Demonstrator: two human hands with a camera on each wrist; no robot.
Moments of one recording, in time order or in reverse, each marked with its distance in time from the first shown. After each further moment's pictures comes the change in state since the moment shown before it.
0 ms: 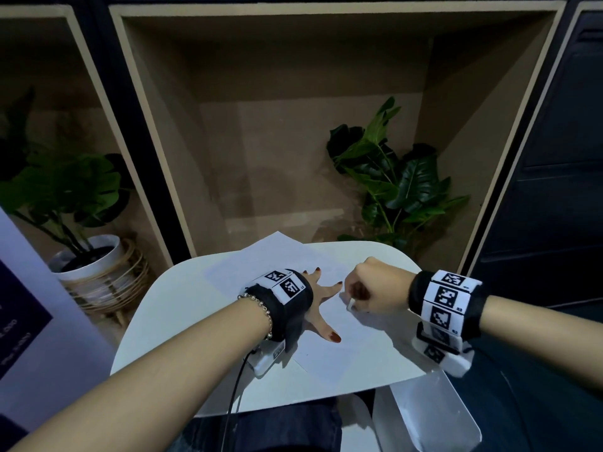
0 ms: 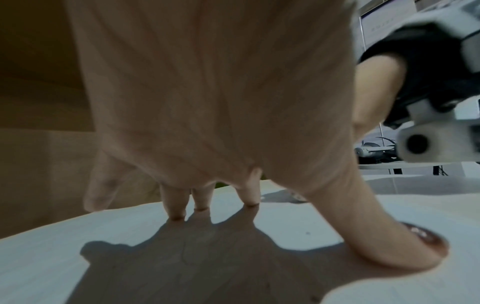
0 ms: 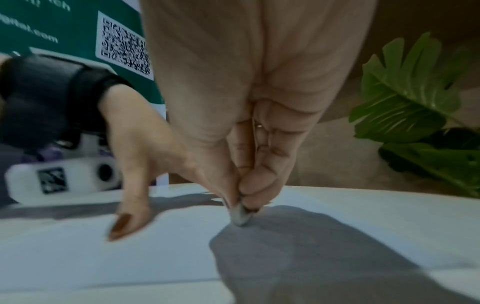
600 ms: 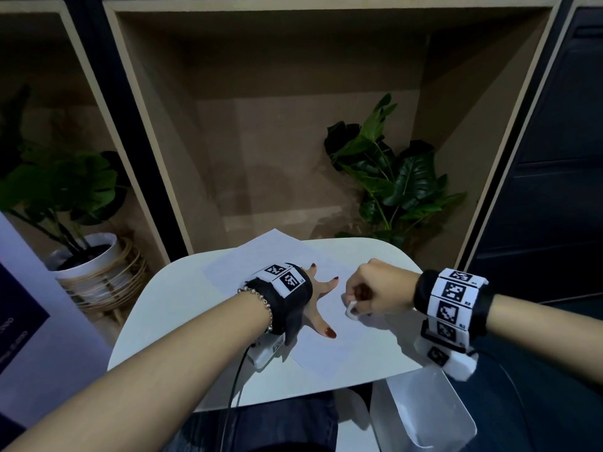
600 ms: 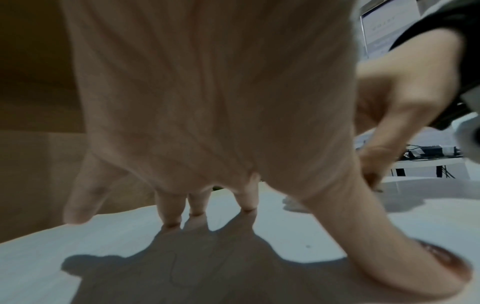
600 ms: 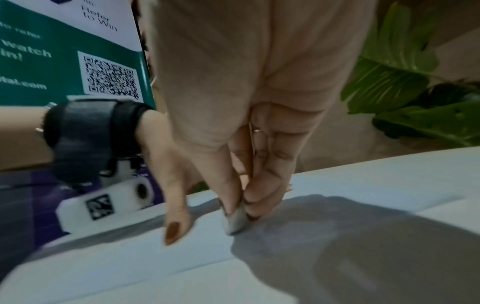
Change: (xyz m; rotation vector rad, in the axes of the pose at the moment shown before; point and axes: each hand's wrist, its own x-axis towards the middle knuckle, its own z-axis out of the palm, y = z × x) left_hand 0.019 -0.004 0.009 0.088 0.019 -0.039; right_hand -0.009 0.006 0.002 0.057 -0.045 -0.036
